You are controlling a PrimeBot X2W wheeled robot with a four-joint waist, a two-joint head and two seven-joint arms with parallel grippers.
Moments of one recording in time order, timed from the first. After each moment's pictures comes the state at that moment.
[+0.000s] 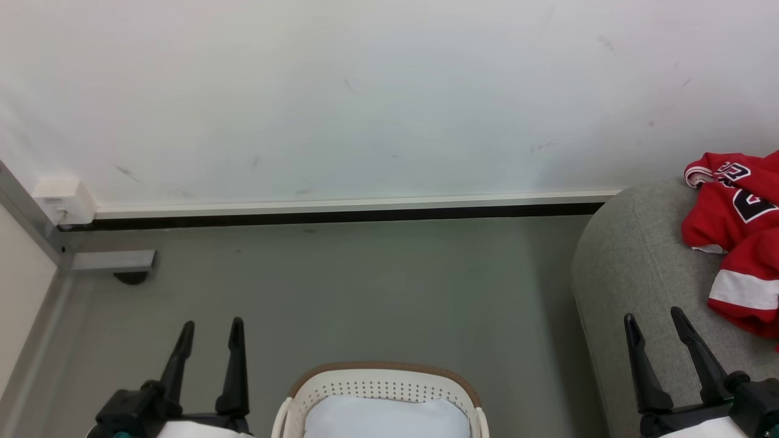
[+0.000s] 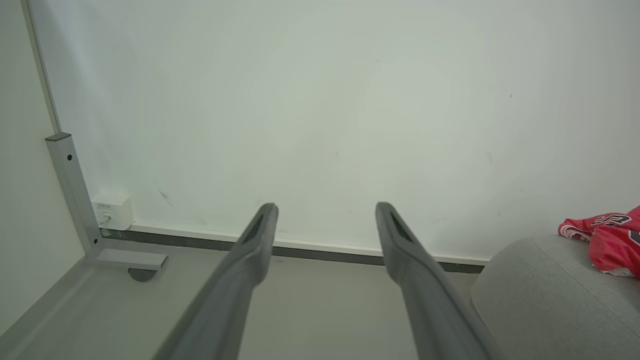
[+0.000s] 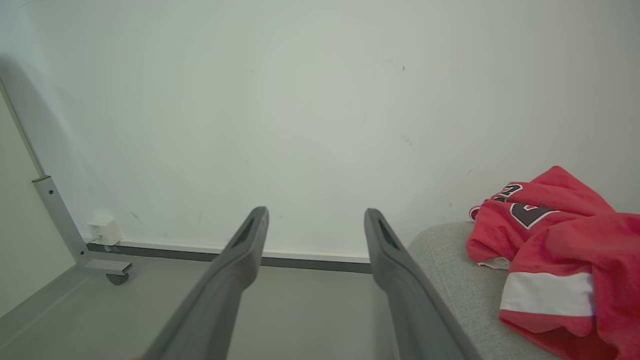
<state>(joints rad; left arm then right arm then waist) -0.02 0.13 -0.10 0.08 -0.29 0.02 -0.26 -0.05 -0.16 0.10 0.14 0.31 0.13 -0.24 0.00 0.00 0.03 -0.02</state>
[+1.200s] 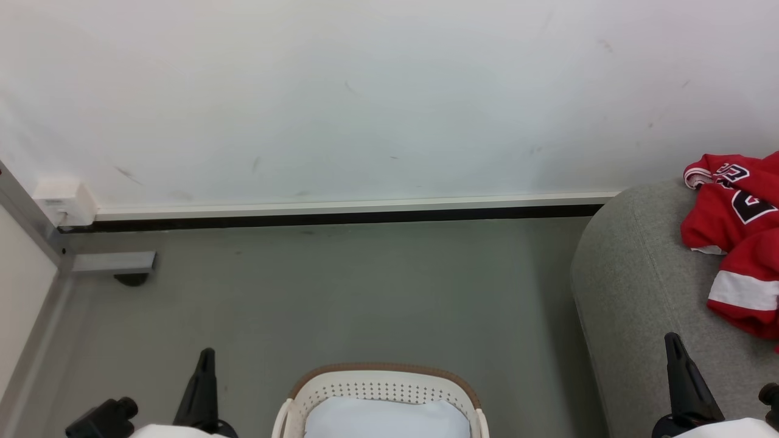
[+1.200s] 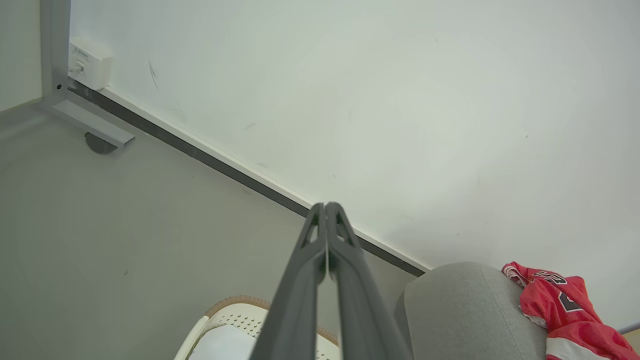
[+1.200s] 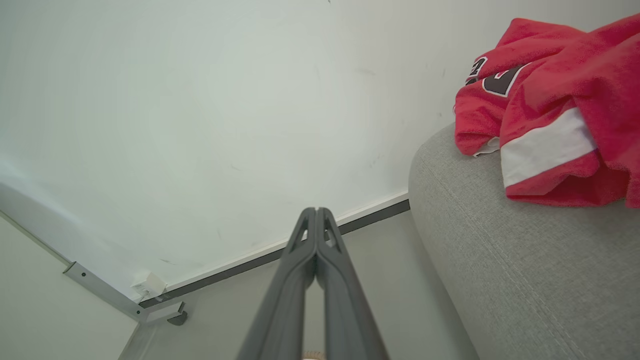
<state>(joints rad) -0.02 0.08 -0.02 0.18 -0.66 -0.05 -0.15 -0.03 -0.12 0.06 0.21 0.71 0.13 -0.14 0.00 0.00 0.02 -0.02</state>
